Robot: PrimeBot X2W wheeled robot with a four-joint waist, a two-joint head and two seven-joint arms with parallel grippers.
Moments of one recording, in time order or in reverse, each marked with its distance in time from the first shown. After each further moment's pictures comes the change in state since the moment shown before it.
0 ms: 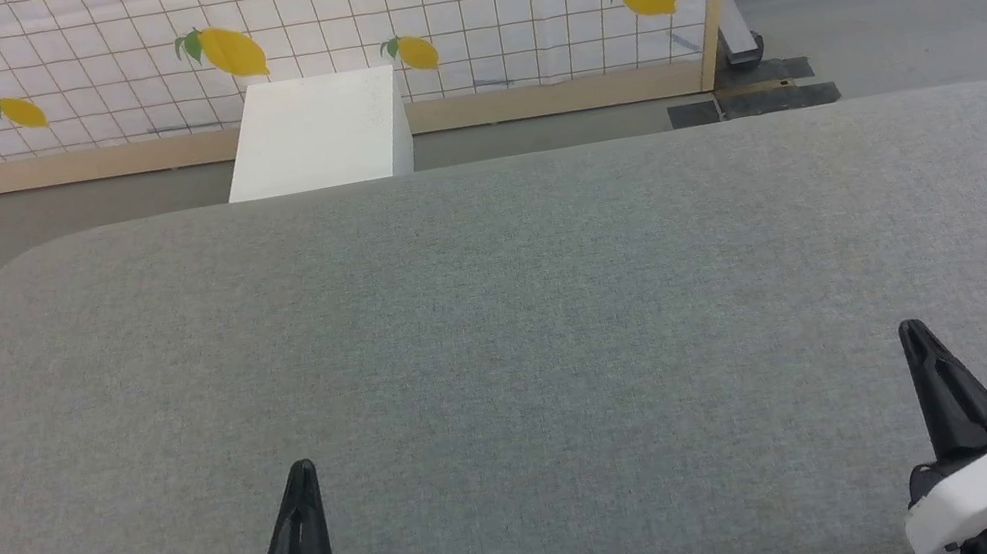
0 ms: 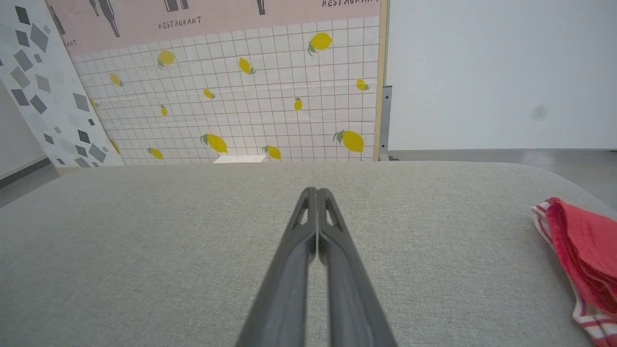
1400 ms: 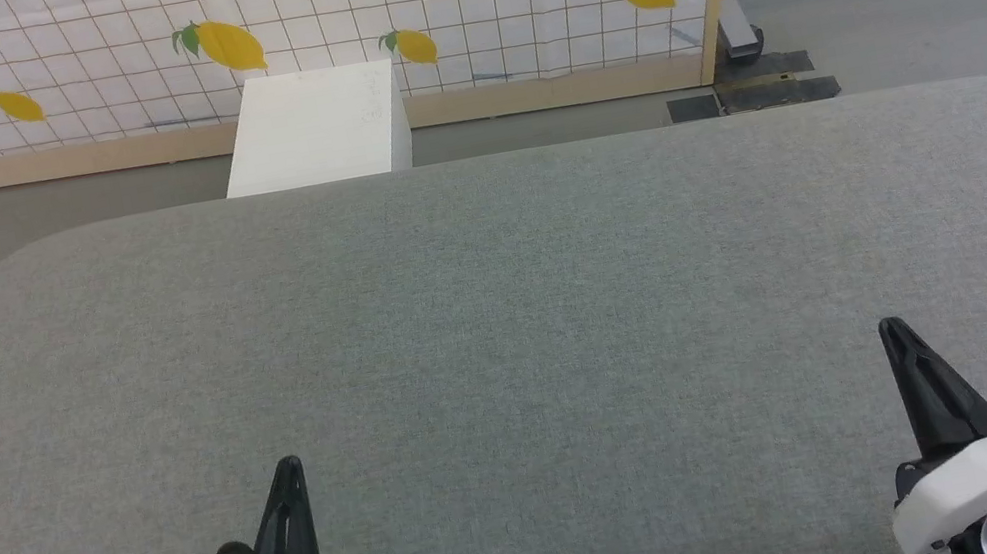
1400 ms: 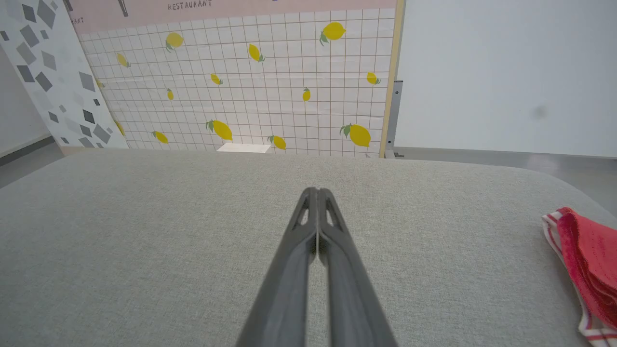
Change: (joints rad) left arm -0.015 0.000 0.026 -0.016 0.049 0.018 0.087; right arm -0.002 0.000 0.024 -0.039 -0.039 0.000 0.062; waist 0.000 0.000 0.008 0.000
